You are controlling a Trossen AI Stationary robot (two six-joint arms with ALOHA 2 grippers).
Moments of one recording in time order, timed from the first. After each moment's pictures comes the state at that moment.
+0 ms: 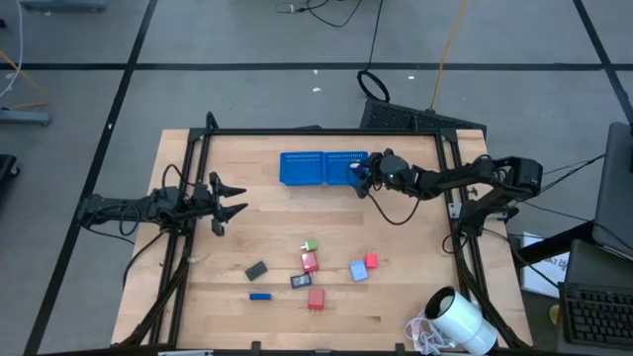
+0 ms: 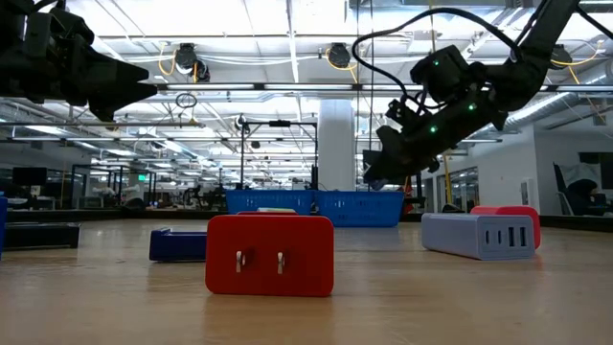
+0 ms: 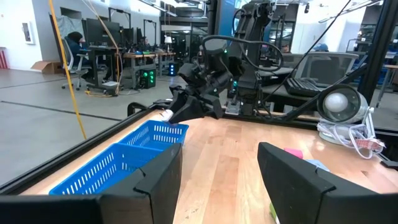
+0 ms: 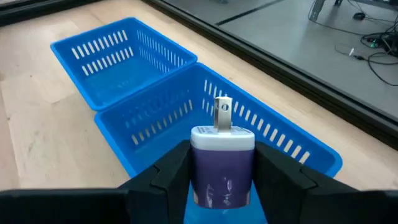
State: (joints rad) left arm -0.05 0.01 0.02 0.06 -0.23 -0.06; right arm -0.38 1.52 0.50 0.57 0.23 0.17
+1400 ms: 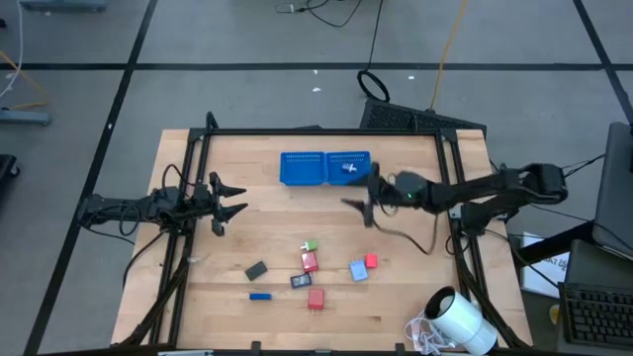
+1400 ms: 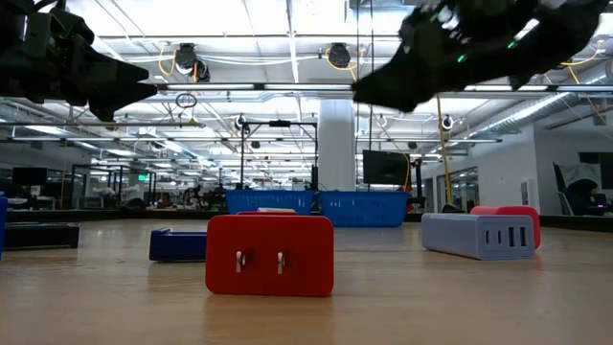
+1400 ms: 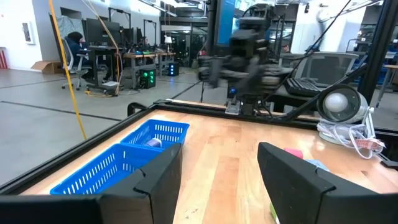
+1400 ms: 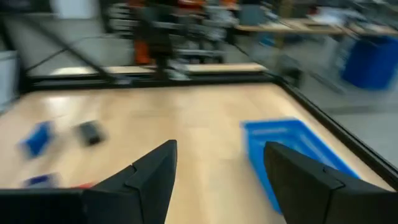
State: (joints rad) left arm -0.05 0.01 0.02 0.06 -0.23 -0.06; right arm -0.07 1.29 0.50 0.65 0.05 -0.02
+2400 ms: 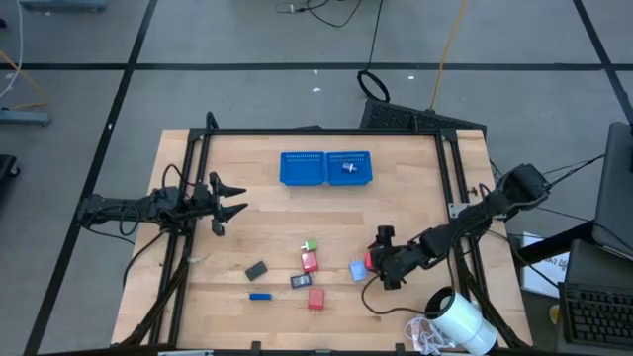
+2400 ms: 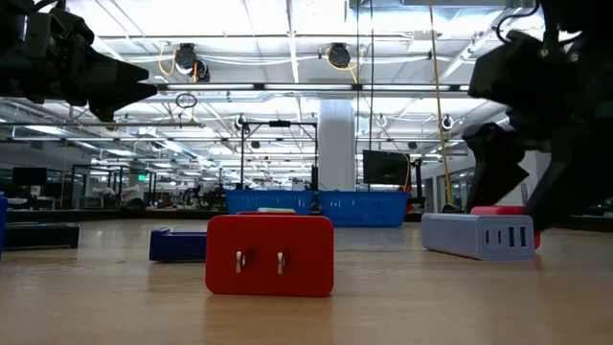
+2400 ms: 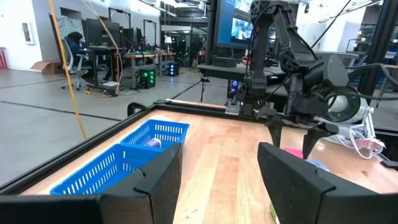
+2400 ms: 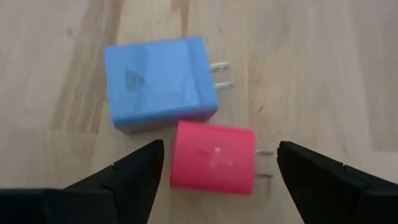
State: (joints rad) left arm -0.05 0.01 0.02 0.06 -0.24 -0.06; right arm 0.52 1.51 0.62 -0.10 0.33 0.32
